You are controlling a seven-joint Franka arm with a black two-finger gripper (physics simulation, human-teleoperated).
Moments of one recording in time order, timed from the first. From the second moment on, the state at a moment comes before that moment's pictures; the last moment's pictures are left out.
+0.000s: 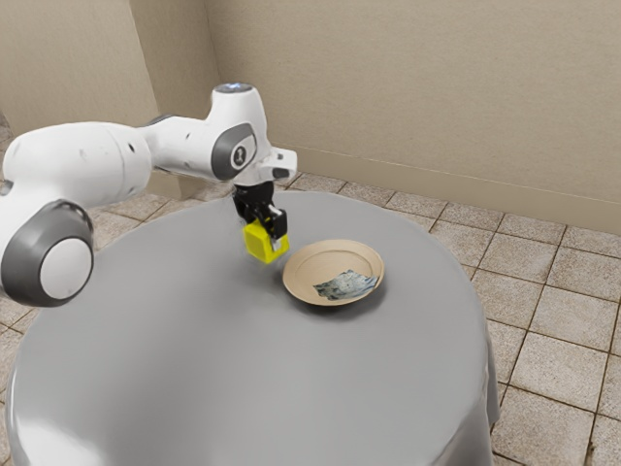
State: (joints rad) arm -0.02 0.70 0.05 -1.29 -0.03 2.02 0.33
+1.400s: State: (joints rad) arm -0.07 0.46 0.06 -1.40 -0.07 1.85 0.33
